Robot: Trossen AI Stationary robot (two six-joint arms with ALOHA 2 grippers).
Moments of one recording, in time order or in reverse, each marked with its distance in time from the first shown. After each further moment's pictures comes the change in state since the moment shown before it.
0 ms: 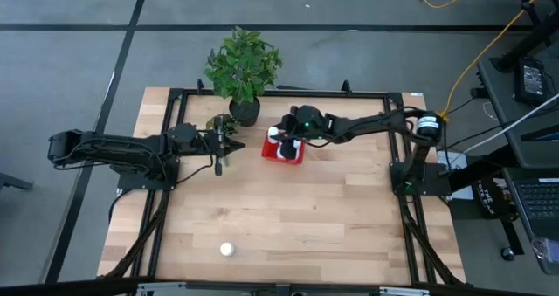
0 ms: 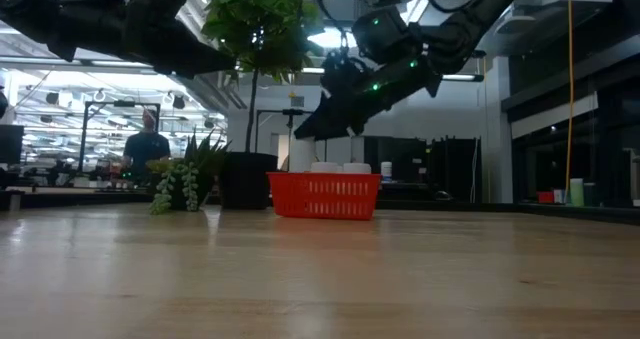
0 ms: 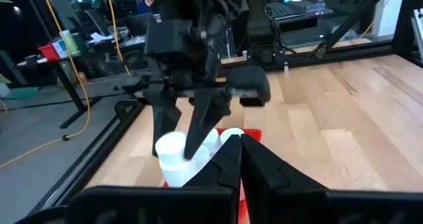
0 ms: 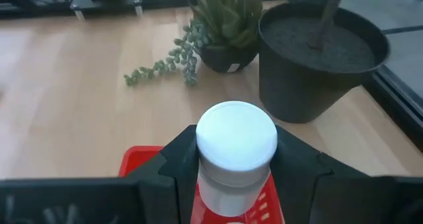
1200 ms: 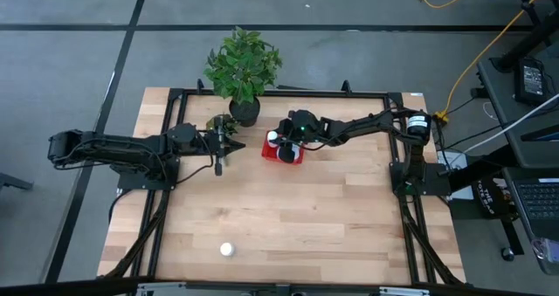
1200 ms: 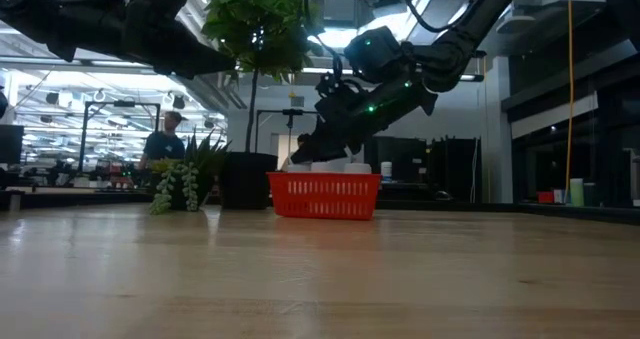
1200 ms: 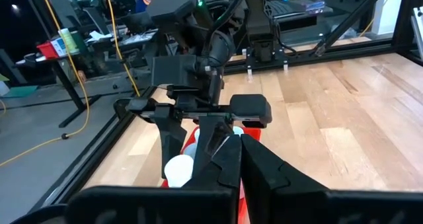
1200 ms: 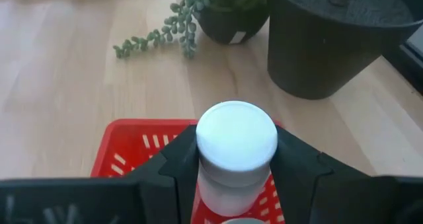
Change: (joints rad) left arm 0.000 0.001 0.000 -0.006 0.001 0.000; right arm -0.002 0.091 0.000 0.040 0.000 0.003
